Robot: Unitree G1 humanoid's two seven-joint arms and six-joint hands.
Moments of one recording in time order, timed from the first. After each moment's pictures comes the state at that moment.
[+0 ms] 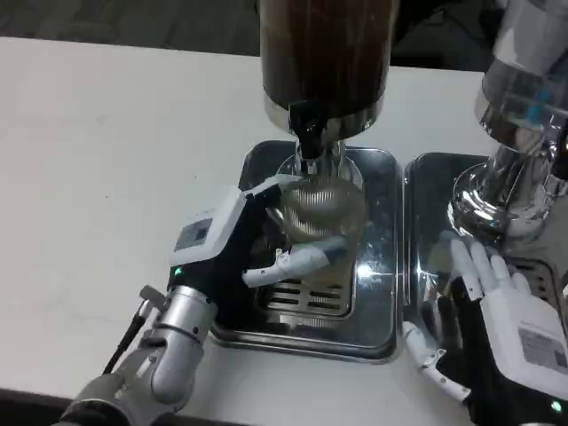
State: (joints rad) left arm -0.57 0.22 -0.43 1.23 0.61 -0.71 0.61; right arm 0.35 -0.21 0.31 -0.20 -0.91 0.17 -0.32
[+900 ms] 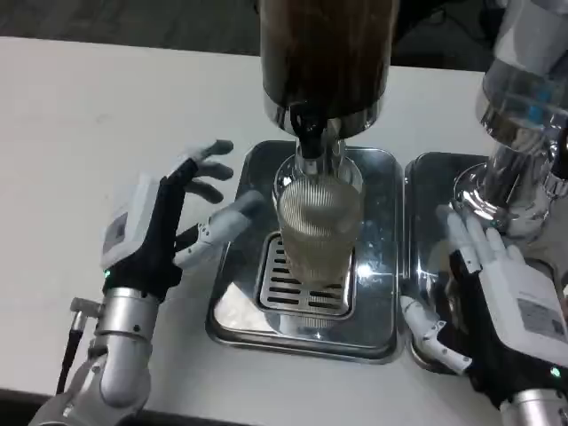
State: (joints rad) left arm -0.47 0.30 -0.25 1.12 0.48 -0.79 0.59; right arm 0.22 -0.25 0.27 -0.10 -0.84 0.11 -0.31
